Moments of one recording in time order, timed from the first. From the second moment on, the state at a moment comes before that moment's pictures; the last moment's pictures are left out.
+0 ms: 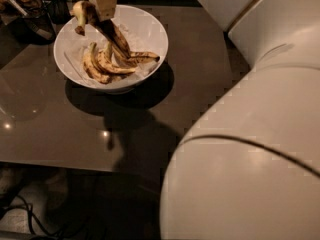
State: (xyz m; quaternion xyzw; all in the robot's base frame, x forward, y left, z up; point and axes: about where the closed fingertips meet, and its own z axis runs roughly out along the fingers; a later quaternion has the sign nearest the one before) arm 0.613 0.110 1.052 -0.84 0.49 -0.13 0.18
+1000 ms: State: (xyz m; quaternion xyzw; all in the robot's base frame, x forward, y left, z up) arm 0.563 0.110 1.091 -0.83 0.50 -0.11 0.22
